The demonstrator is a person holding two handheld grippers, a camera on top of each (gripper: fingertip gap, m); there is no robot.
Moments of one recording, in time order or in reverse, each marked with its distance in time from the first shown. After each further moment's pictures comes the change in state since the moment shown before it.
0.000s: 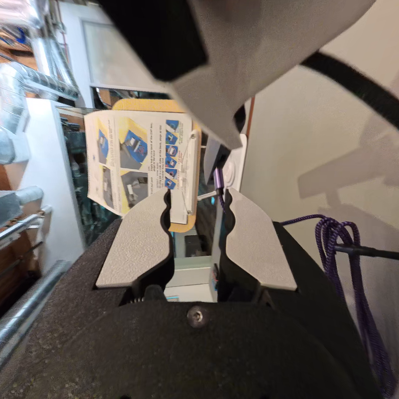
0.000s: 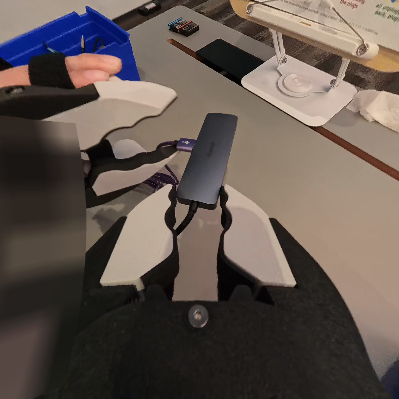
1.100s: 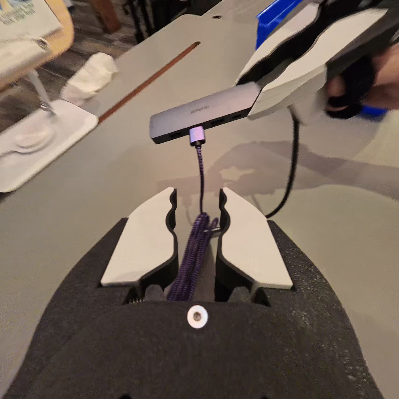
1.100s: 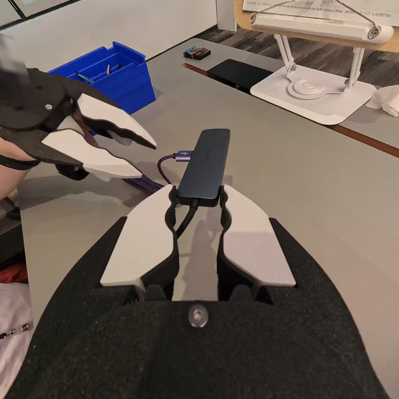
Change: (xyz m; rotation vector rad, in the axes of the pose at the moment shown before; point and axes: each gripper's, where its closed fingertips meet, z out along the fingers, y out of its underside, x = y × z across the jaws) left arm 0.062 0.016 -0.038 0.221 0.768 -1.084; right arm 0.004 0.023 0.004 0.127 -0.094 0.048
